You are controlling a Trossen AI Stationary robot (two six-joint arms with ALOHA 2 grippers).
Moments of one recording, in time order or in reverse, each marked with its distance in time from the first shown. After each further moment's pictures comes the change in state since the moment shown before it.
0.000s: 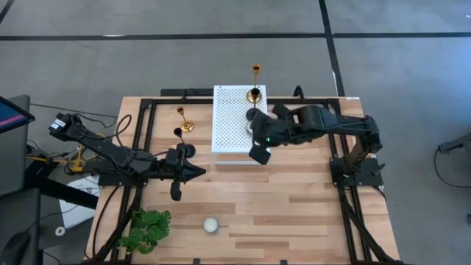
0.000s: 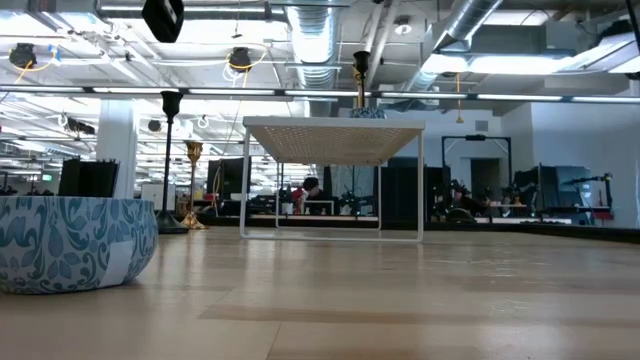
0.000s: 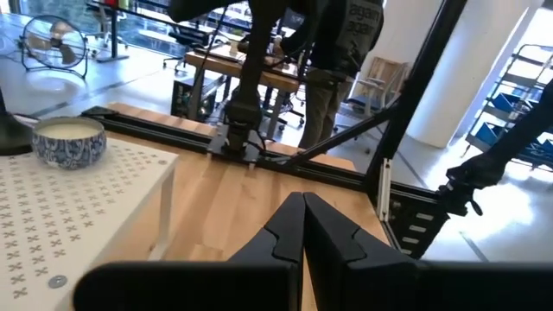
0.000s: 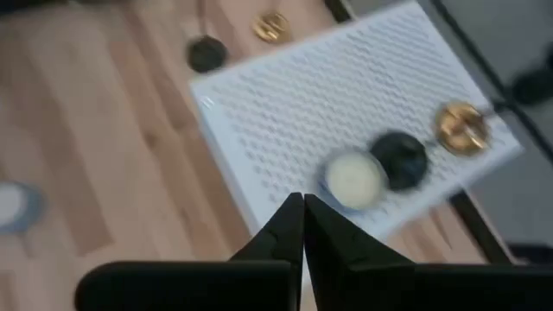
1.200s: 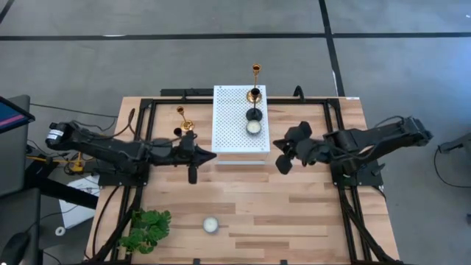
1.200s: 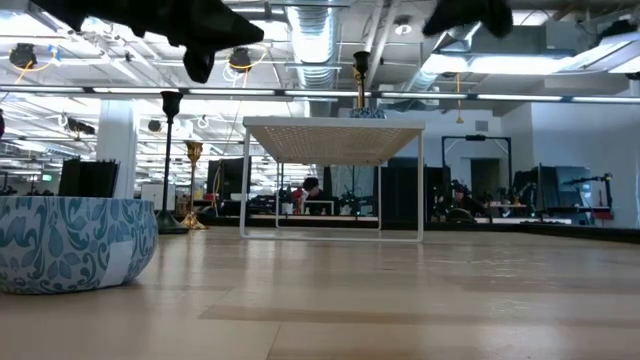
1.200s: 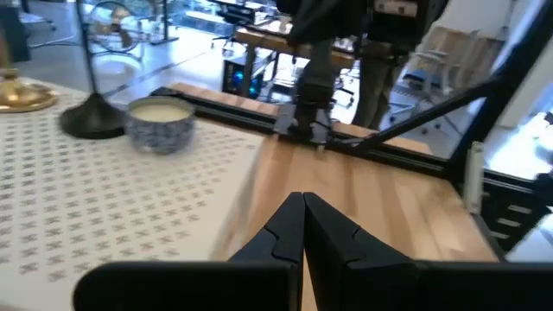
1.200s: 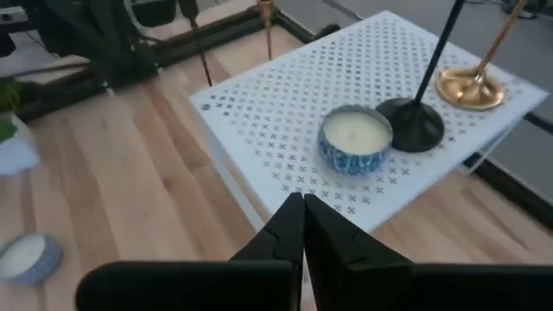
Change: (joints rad) left arm 0.316 0.121 0.000 0.016 0.186 0.048; right arm 0.114 -0.632 -1.061 0.798 0.153 0.110
